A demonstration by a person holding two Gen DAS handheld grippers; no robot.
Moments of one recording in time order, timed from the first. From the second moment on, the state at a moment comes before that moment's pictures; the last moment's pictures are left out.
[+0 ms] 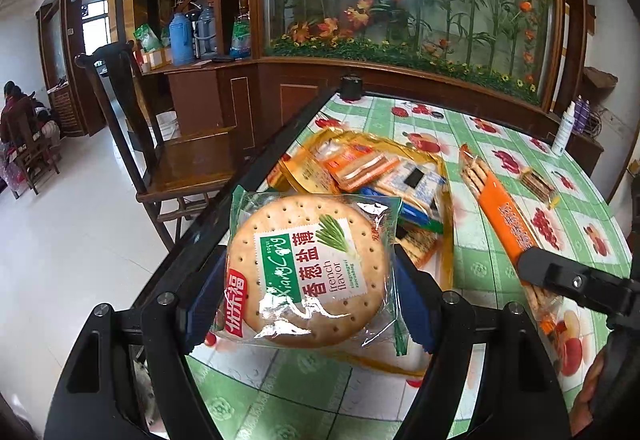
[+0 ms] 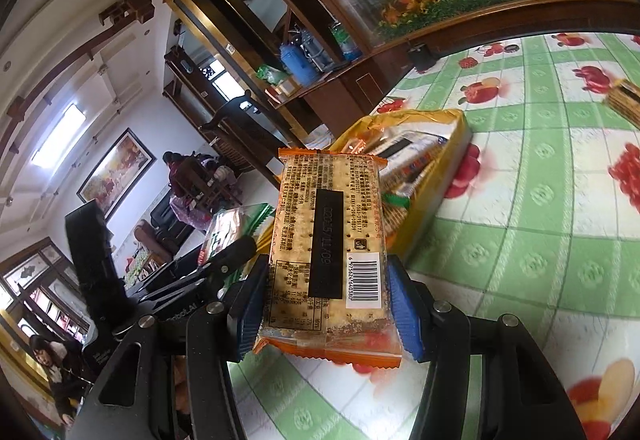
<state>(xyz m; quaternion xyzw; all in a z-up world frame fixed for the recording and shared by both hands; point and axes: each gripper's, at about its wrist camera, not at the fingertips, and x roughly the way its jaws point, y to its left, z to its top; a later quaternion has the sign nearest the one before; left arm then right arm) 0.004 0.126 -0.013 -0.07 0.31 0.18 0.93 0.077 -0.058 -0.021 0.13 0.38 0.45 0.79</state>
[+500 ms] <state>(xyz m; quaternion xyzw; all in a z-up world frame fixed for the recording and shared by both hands) 0.036 0.130 -0.009 -0.10 0.31 0.15 0.93 0.132 -0.017 -0.005 0.15 0.38 0.44 0.80</state>
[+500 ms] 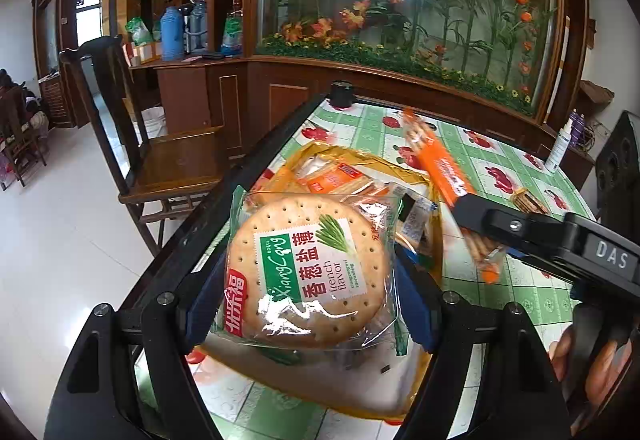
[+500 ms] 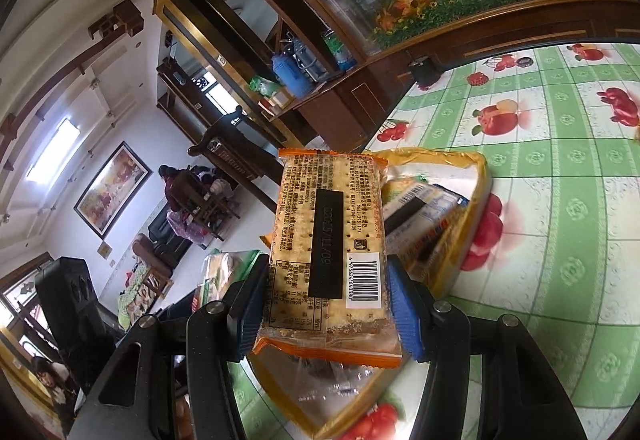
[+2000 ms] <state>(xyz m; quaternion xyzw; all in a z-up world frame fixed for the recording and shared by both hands) 0.068 0.124 -0.036 -0.10 0.35 0.15 0.92 0.159 0.026 -0.003 0.11 0.38 0.44 0.81</state>
